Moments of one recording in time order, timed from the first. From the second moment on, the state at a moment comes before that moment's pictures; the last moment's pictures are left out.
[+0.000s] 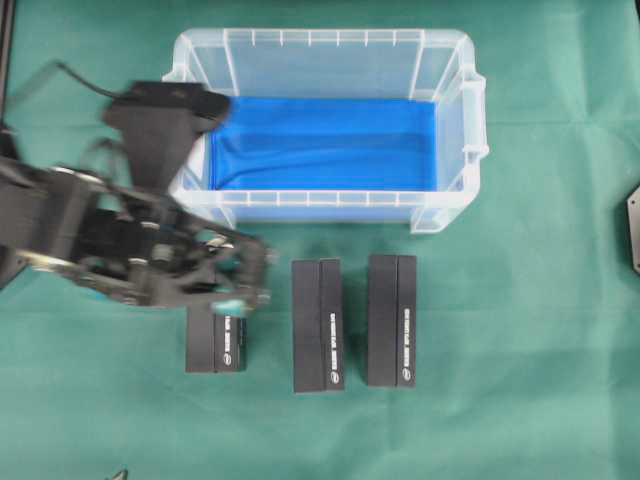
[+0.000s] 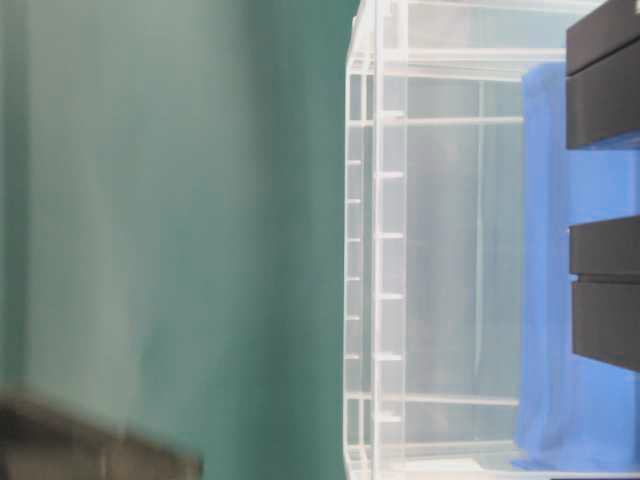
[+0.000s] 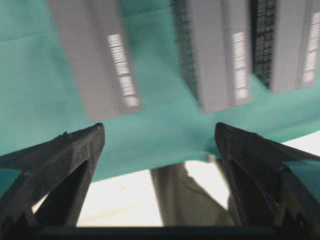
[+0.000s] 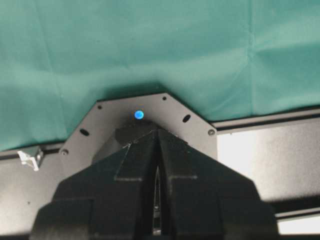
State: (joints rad) left arm -0.24 -0.15 0.11 0.05 1.32 -1.69; right arm 0.00 -0.74 0.52 -0.09 1.63 0.25
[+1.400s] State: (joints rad) left arm -0.19 -0.55 0.46 0.05 1.32 -1.65; right arm 0.00 -0.74 0.53 -0.09 1.63 0.25
